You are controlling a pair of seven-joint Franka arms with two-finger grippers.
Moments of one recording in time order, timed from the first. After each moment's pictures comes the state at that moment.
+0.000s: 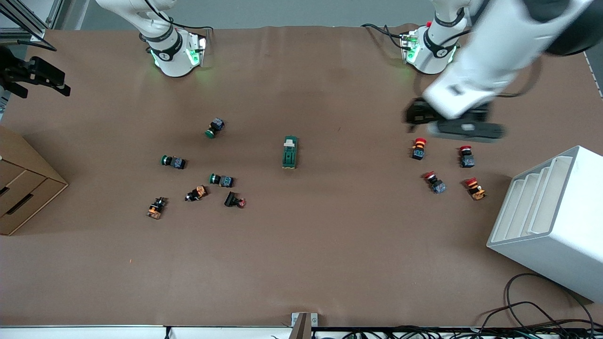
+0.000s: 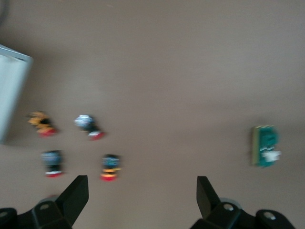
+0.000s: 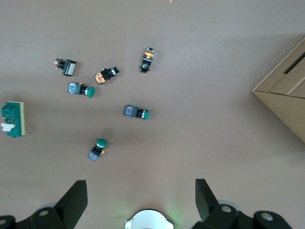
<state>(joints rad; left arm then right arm) -0.12 0.10 -0.39 -1.61 0.00 1.76 -0.41 0.00 -0.13 -0.04 -1.60 0.03 1.40 -0.07</state>
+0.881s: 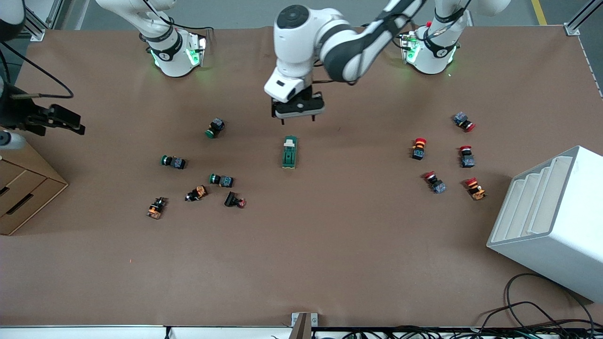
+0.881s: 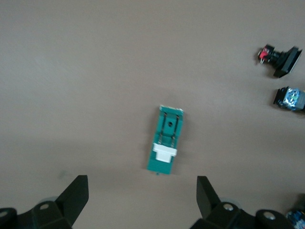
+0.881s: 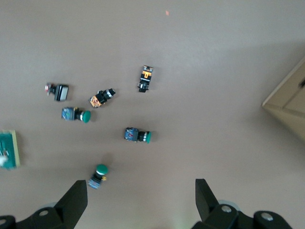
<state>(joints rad) -0.64 0.43 -0.44 -1.73 0.41 2.18 -1.43 0.02 0.03 -0.03 -1.59 0.03 1.53 0.10</state>
